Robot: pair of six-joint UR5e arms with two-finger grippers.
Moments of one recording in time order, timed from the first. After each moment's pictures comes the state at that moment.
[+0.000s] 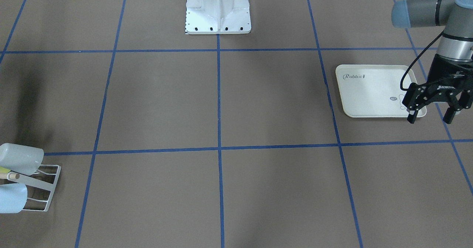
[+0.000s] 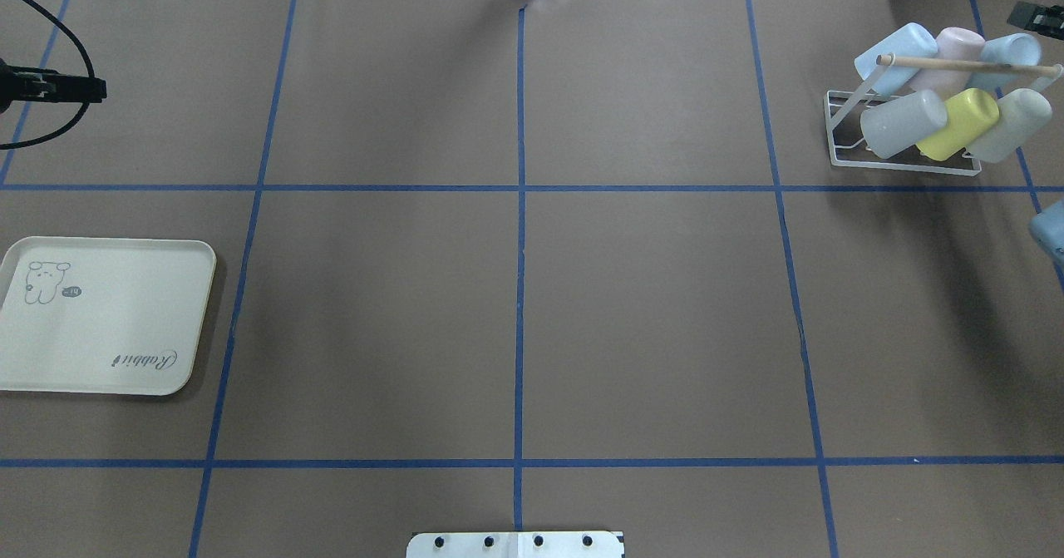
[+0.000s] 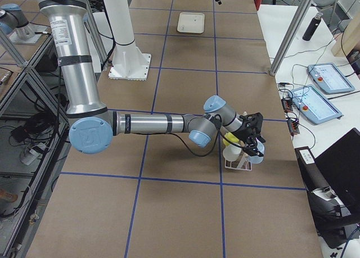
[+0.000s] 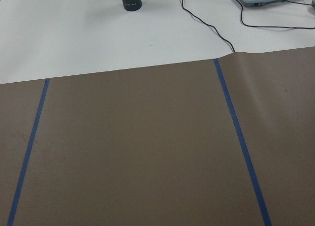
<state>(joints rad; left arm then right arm) -1.07 -1.65 -1.82 -2.18 -1.78 -0.77 1.20 -1.40 1.36 -0.61 1.52 0.99</state>
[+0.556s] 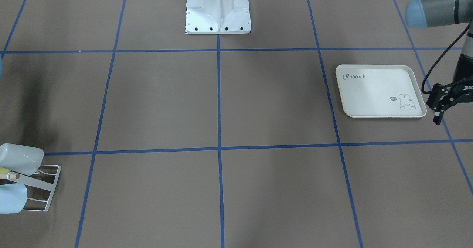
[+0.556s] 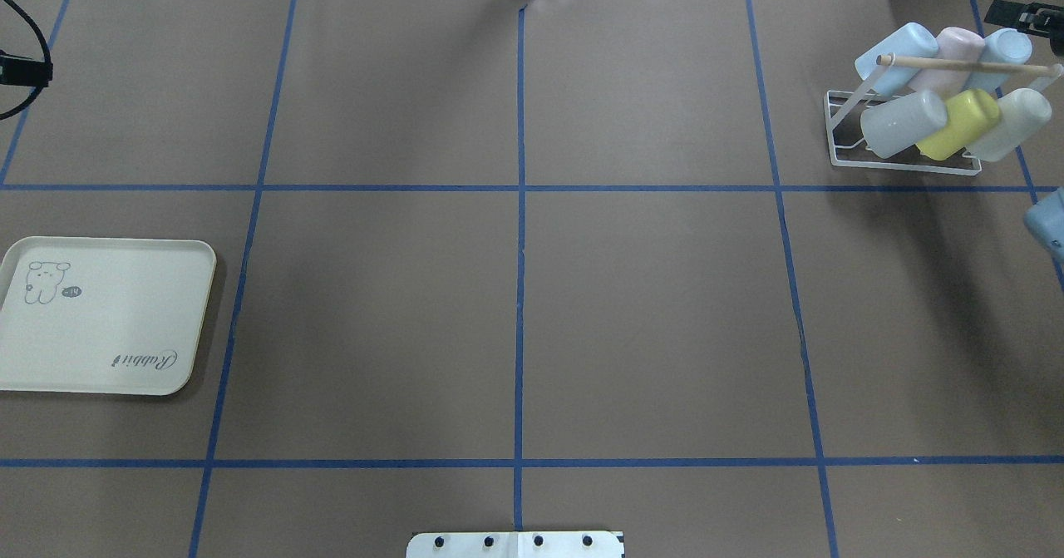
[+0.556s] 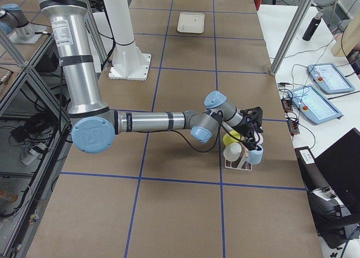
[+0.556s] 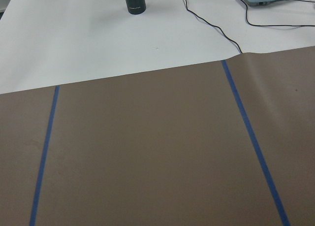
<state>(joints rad) -1.20 -1.66 -1.80 -2.08 -1.82 -0.51 1.22 -1.39 1.39 -0.63 1.64 0.93</state>
